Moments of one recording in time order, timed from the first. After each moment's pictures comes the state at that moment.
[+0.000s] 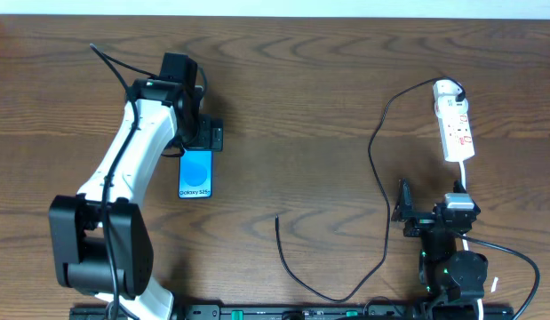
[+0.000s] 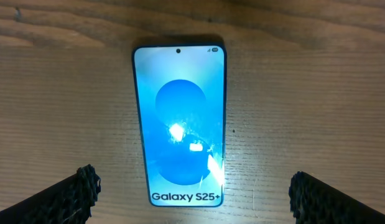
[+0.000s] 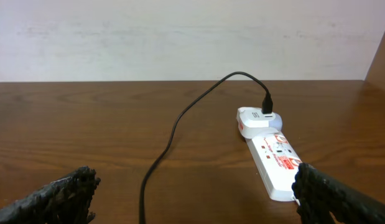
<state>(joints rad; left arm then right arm) -0.13 1.79 1.39 -1.02 -0.01 -0.12 0.05 0.02 0.01 -0.07 0.06 0.03</state>
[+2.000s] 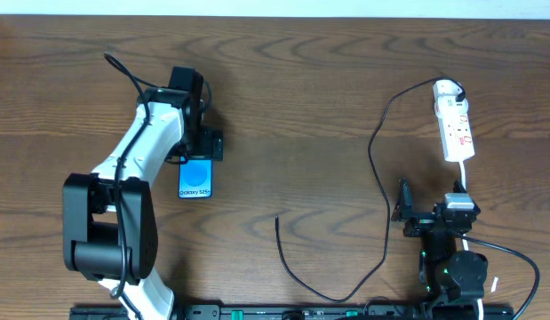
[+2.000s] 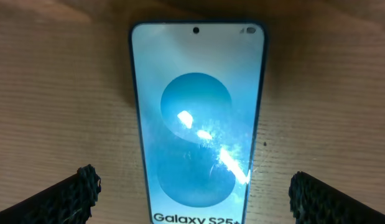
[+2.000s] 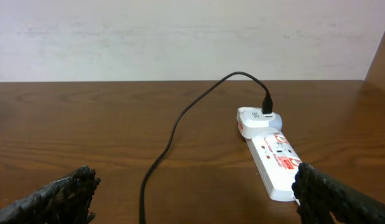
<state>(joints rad) -0.13 1.86 1.30 -0.94 -0.06 -0.15 0.05 0.02 0.01 -0.07 0.06 0.03</state>
